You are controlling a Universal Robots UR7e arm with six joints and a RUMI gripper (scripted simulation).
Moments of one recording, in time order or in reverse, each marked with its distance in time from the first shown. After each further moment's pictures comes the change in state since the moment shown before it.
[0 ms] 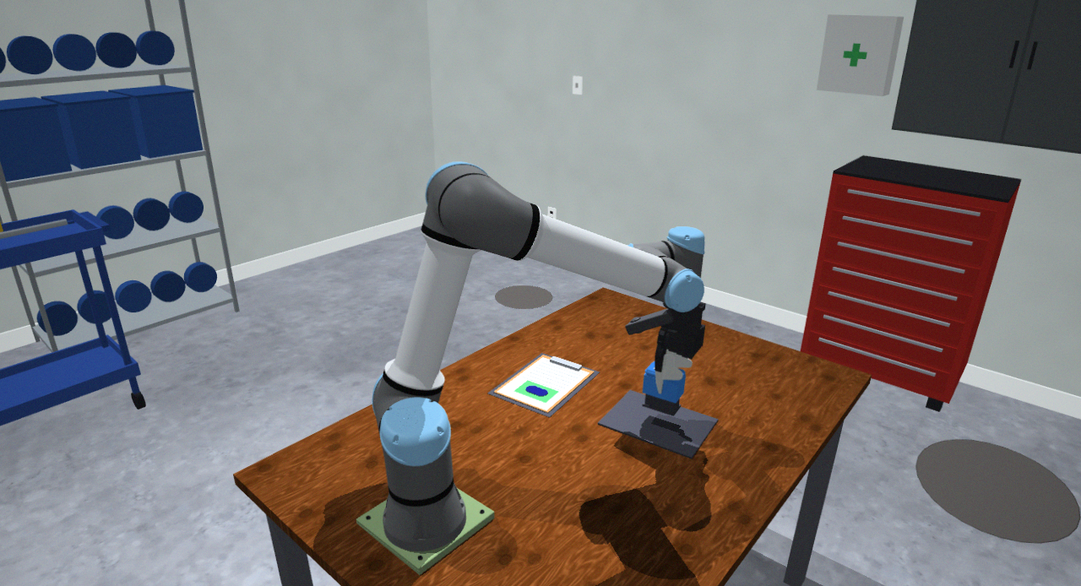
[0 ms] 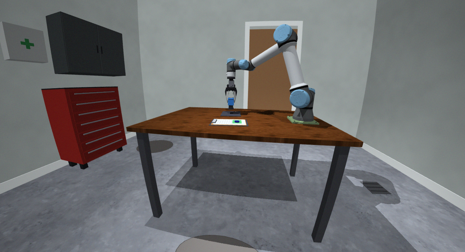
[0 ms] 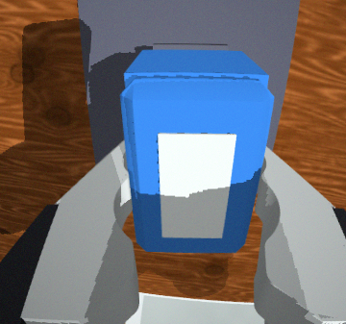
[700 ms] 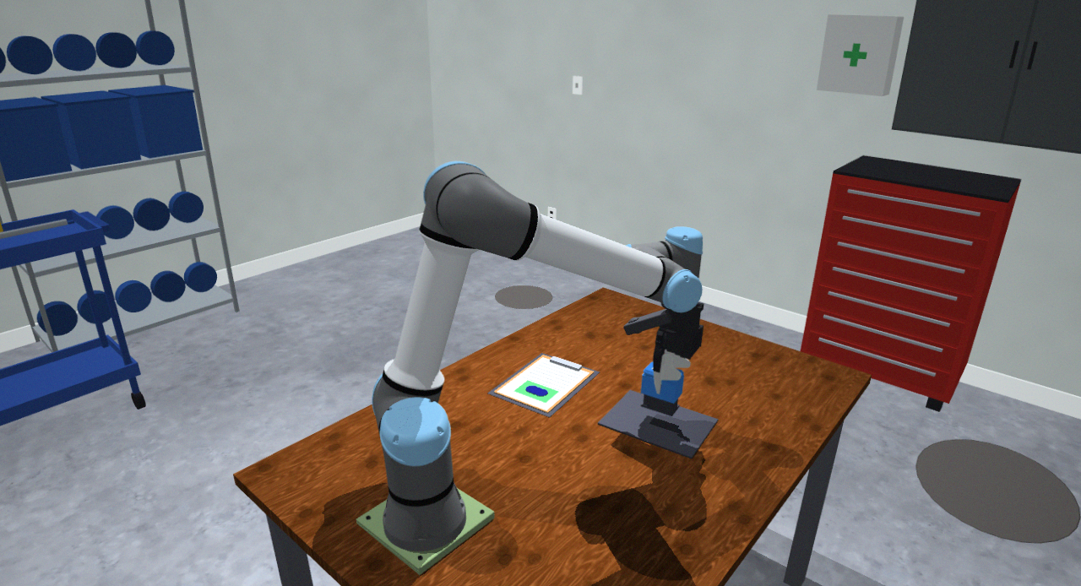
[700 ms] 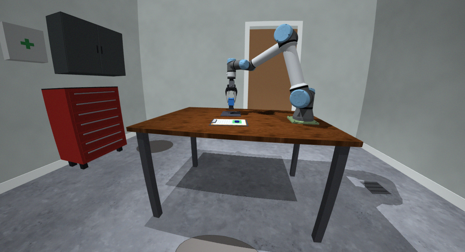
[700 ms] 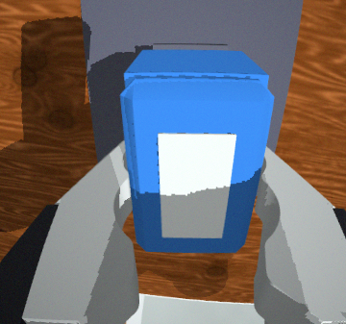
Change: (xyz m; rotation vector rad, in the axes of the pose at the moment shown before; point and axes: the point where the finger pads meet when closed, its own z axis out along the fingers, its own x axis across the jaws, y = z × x) arm -0.002 -0.003 0.000 -0.001 0.001 0.001
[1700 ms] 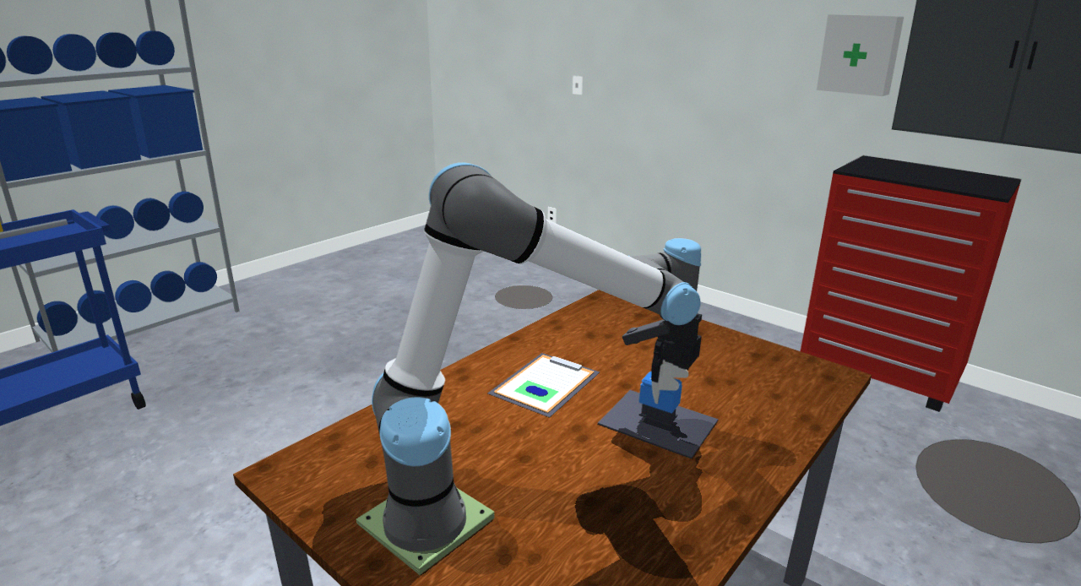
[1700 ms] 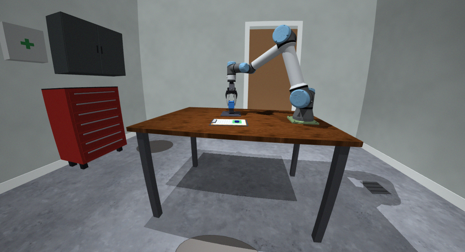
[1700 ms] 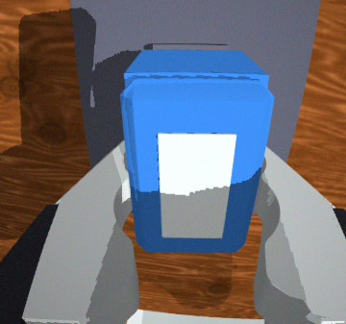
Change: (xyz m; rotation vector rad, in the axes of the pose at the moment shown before) arm -0.002 -0.002 0.025 0.003 -0.004 0.000
